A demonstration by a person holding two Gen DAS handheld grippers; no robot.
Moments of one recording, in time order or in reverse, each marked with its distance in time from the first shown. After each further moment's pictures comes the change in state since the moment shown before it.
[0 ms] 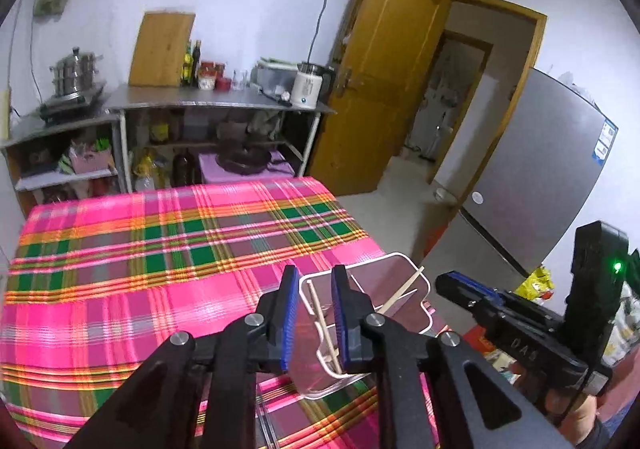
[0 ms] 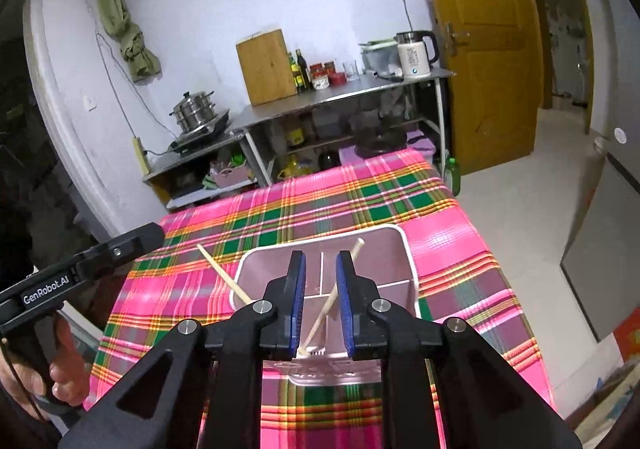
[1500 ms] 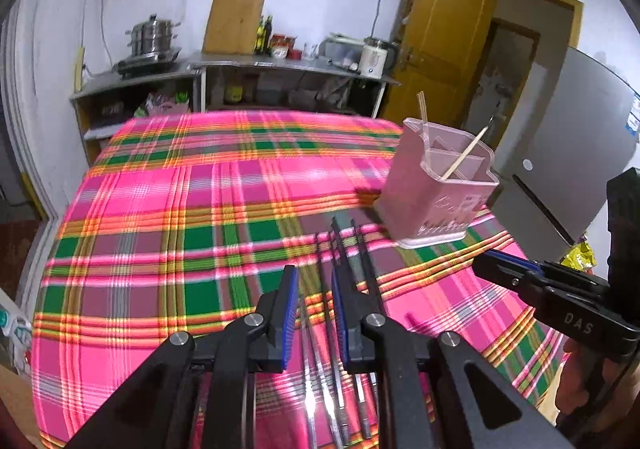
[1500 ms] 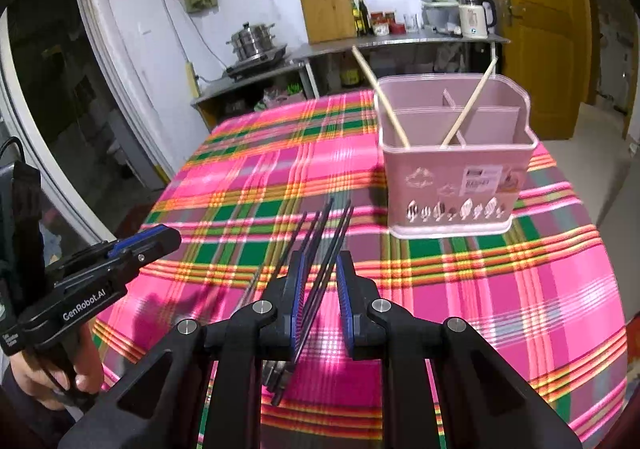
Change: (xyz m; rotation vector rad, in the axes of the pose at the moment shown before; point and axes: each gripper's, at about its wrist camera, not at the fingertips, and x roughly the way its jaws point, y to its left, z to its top) left arm -0.089 0.065 -0.171 -0.087 0.077 0.198; right arm -0.016 0.086 -0.139 -0.133 0.192 0.119
